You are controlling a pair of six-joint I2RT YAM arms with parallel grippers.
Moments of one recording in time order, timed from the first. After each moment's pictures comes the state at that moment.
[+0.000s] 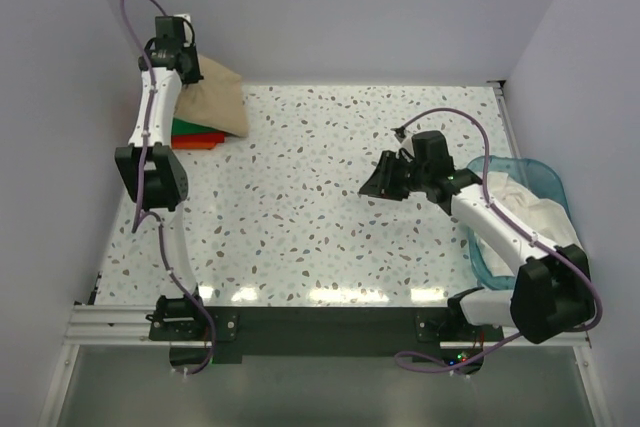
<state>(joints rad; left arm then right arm) 0.06 2.30 2.38 -0.79 -0.12 -0.06 0.37 1.30 0.90 -0.34 -0.43 0.60</state>
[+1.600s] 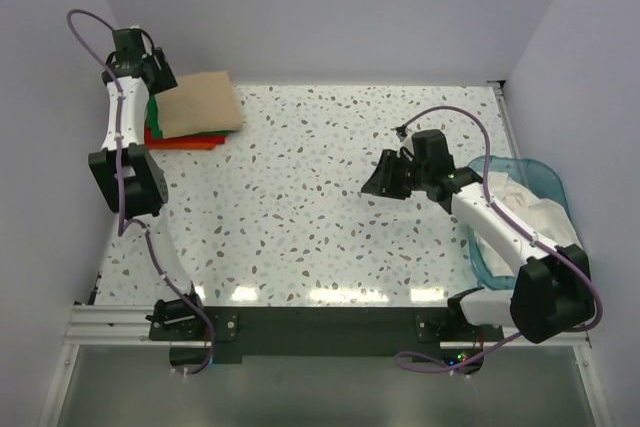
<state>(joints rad) 0.24 2.24 2.25 -0.70 -0.09 -0.18 0.37 1.30 0.92 -0.38 -0.38 0.57</state>
